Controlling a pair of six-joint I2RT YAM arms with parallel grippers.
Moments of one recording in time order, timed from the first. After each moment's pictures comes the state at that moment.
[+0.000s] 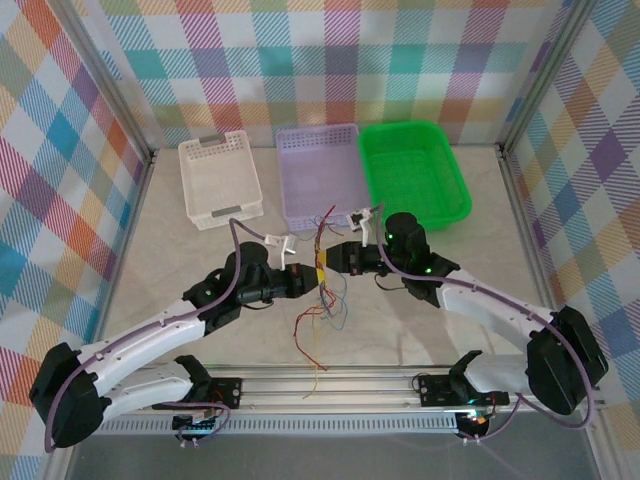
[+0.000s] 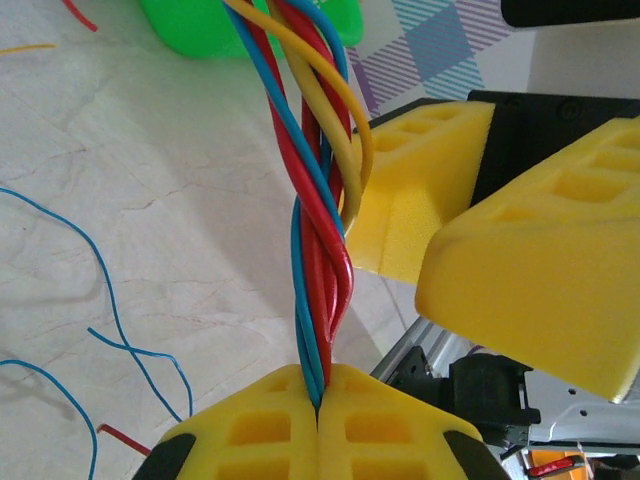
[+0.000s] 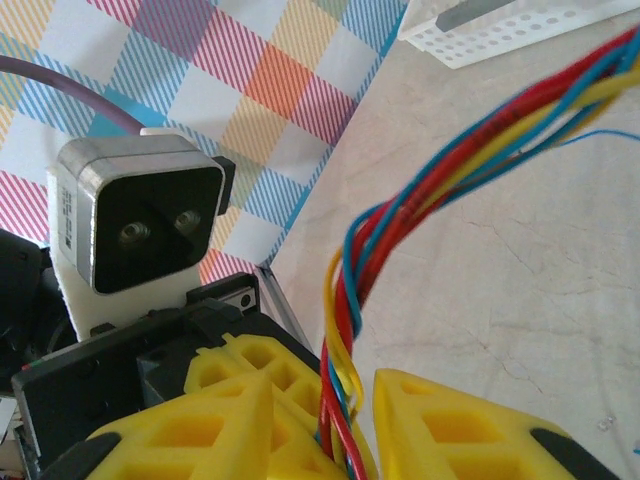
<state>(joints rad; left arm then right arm) -0.78 1.03 0.64 -0.03 0.33 -0.84 0.68 1.25 0.75 0.18 -0.65 0.76</state>
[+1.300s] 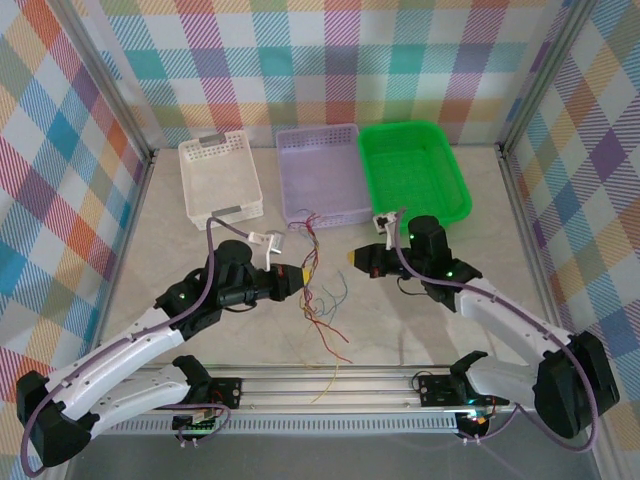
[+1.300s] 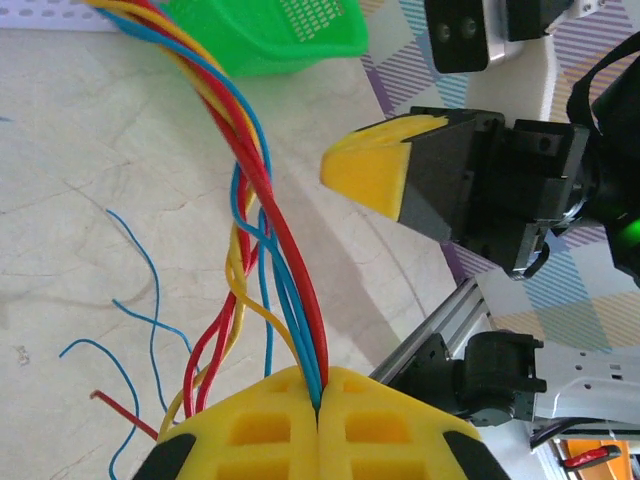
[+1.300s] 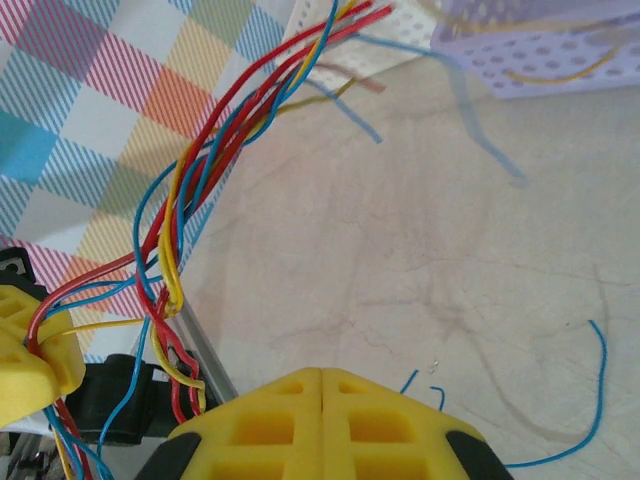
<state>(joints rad) -0.78 0.88 0.76 -0.34 0.26 -0.74 0.52 1.11 0.67 -0.03 -0.60 0.59</state>
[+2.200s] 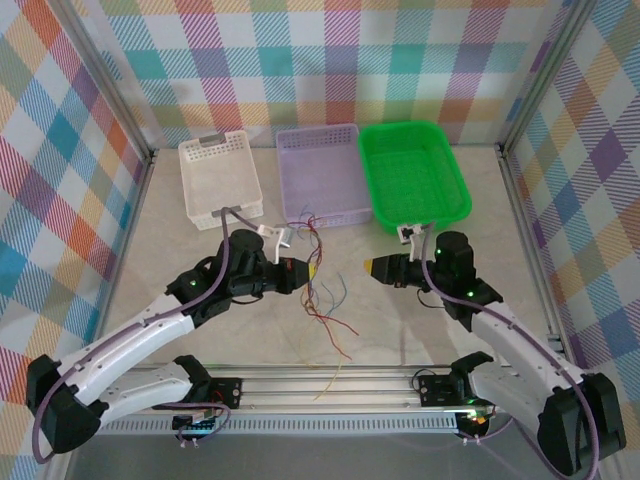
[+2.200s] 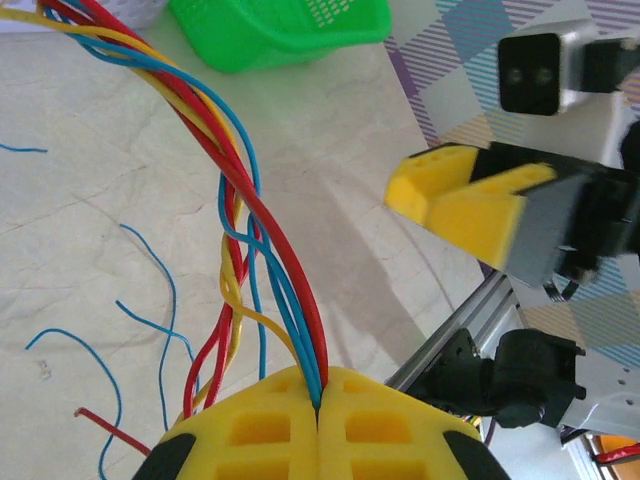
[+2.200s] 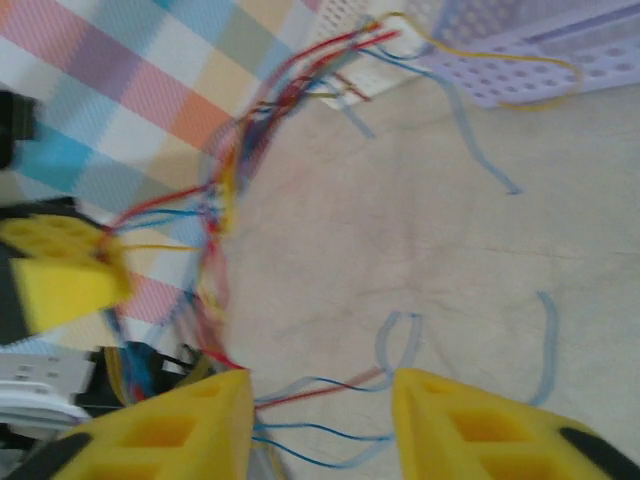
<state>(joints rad) -0.76 1.00 0.83 -0.35 0.28 -0.69 0.41 0.91 0.49 0.06 -0.74 0.60</state>
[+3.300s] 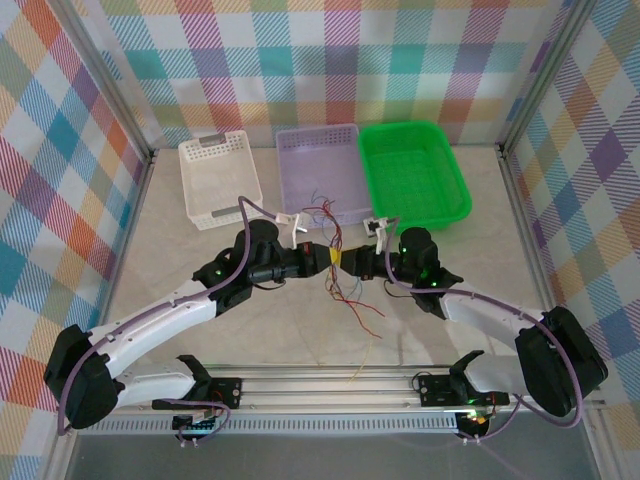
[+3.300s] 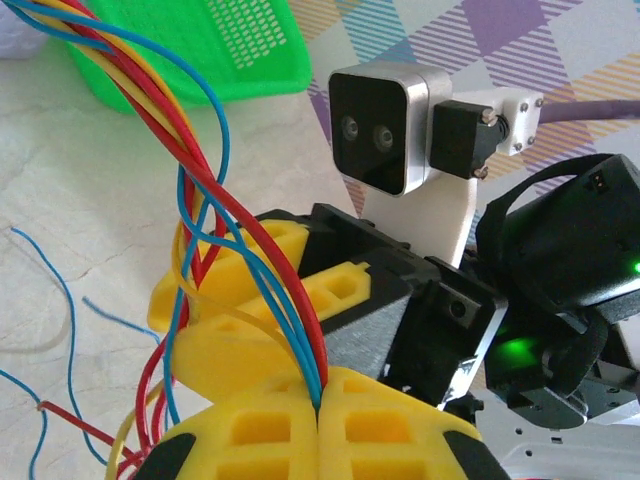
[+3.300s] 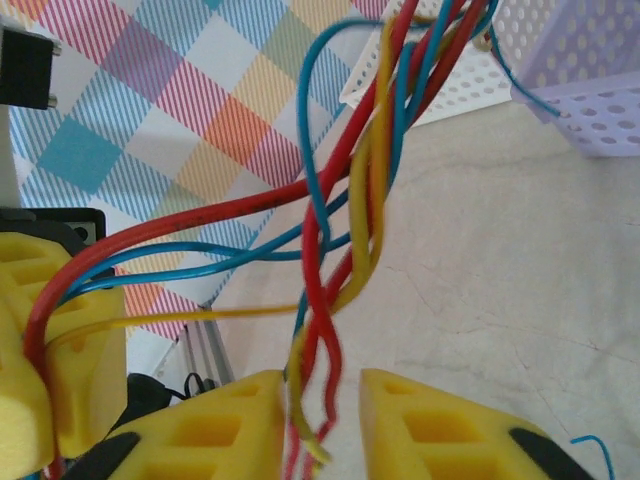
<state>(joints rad) -0.78 1.16 0.83 -0.03 0.35 -0.84 0.60 1.24 0.54 0.46 -0.60 0.67</state>
